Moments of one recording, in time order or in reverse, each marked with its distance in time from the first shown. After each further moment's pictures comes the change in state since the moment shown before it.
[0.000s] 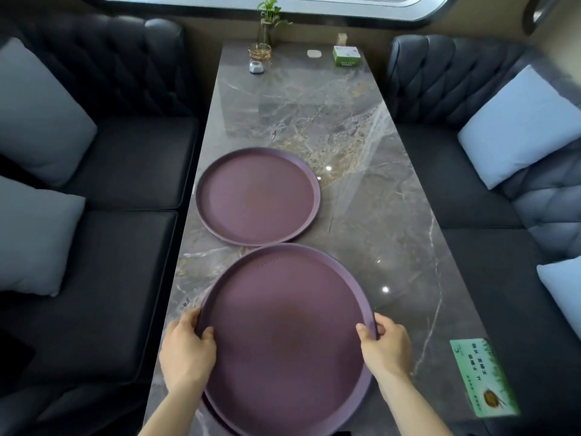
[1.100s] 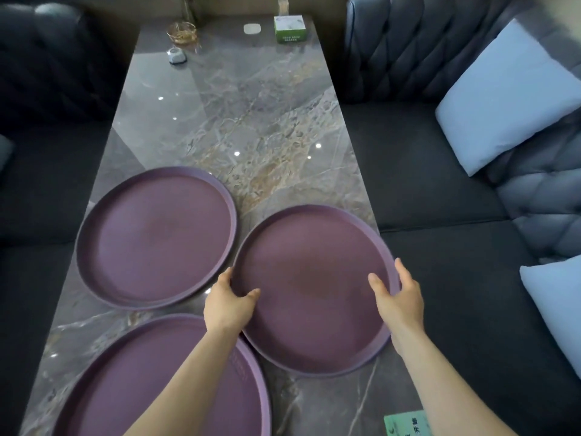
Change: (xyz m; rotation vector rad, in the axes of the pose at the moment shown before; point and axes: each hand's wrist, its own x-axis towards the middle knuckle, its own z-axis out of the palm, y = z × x) left_hand 0.040 0.256 0.196 -0.126 -0.276 -0.017; right_hand 0.271 -0.014 -0.112 0.251 -0.055 0.012
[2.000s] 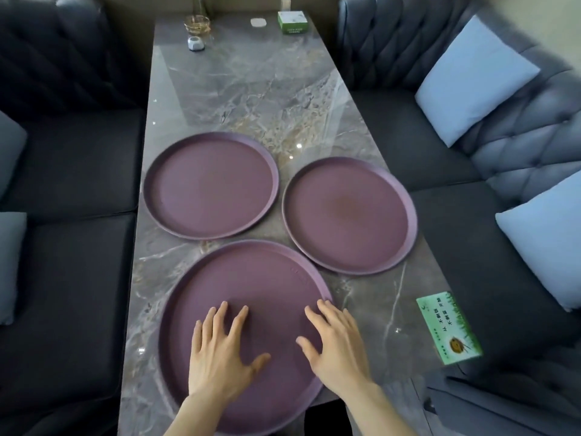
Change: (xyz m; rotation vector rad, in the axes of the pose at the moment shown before) left_hand -0.116 -0.246 -0.142 0.728 -0.073 0.571; right_hand -0.307 0.085 0.140 -0.761 -0.219 -0.637
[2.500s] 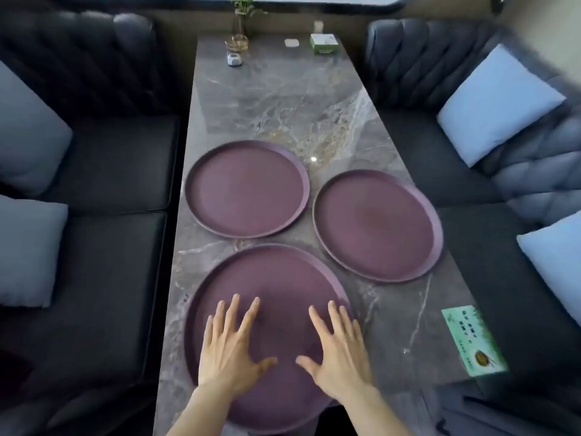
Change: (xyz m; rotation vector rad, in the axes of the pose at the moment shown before) left_hand -0.003 -0.031 -0.011 0.006 -0.026 -0.003; right_hand -0.003 -0.037 0.010 -0.183 -0.175 0.052
